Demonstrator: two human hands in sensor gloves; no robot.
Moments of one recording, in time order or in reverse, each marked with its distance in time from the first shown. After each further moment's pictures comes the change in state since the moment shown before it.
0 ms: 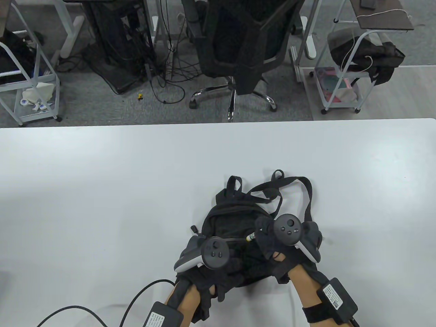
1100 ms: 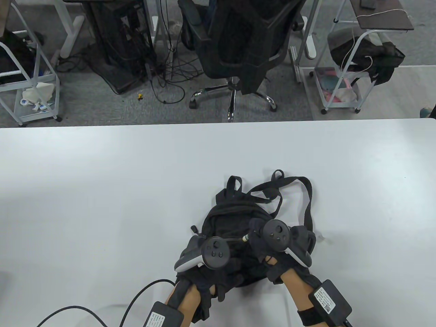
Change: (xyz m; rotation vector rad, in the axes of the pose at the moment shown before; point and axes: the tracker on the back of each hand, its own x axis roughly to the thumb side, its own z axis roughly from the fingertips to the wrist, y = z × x) left_hand 0.000 0.000 -0.001 -0.004 0.003 -0.002; right_hand 0.020 0.001 0.008 -0.079 -0.059 0.122
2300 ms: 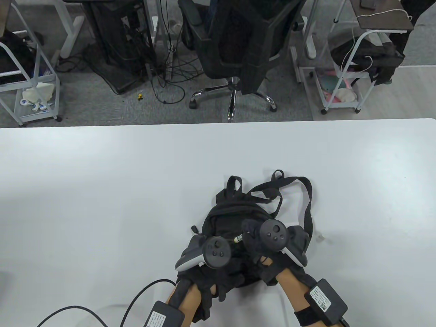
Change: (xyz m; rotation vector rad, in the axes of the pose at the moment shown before) left_hand 0.002 -0.001 -0.002 -0.016 0.000 0.000; right_hand 0.010 0.008 0.000 0.023 -0.015 -0.067
